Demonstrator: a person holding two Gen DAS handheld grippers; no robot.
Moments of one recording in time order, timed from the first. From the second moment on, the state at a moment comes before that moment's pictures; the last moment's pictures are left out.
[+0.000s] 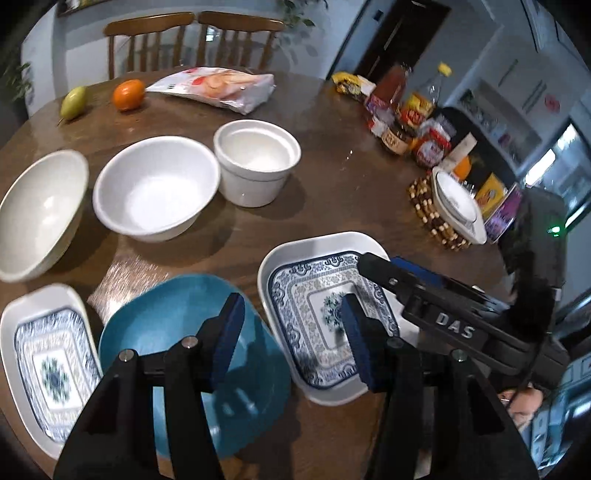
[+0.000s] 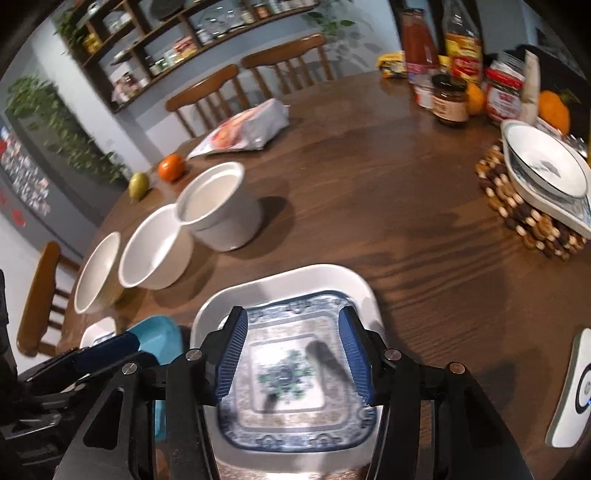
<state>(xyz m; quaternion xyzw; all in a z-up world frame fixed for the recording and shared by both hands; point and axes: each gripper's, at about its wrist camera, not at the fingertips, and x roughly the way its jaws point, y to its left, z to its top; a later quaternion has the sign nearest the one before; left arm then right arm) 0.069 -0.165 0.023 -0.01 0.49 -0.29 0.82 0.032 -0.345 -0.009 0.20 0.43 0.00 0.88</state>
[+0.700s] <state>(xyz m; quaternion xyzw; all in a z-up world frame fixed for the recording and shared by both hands) 0.104 -0.200 -0.010 0.01 0.56 -0.31 0.77 0.021 -0.366 -0.019 0.21 0.43 -0.03 0.88</state>
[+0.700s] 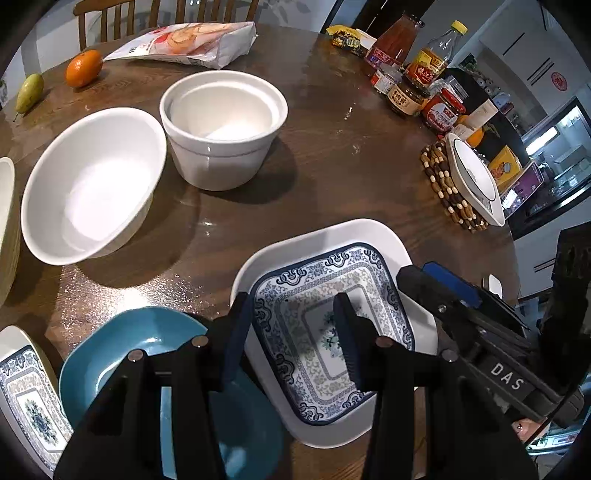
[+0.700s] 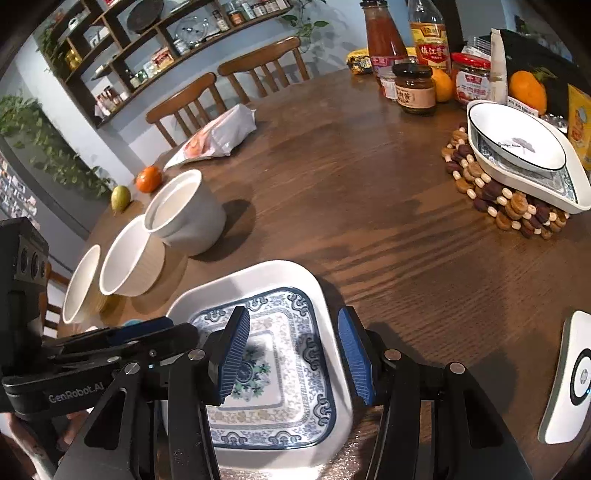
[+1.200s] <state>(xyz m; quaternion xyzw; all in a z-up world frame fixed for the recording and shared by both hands) 0.112 -0.196 -0.012 0.03 0.55 -0.27 0.79 0.026 -0.360 -0.030 0.21 0.44 -0.03 0.87</state>
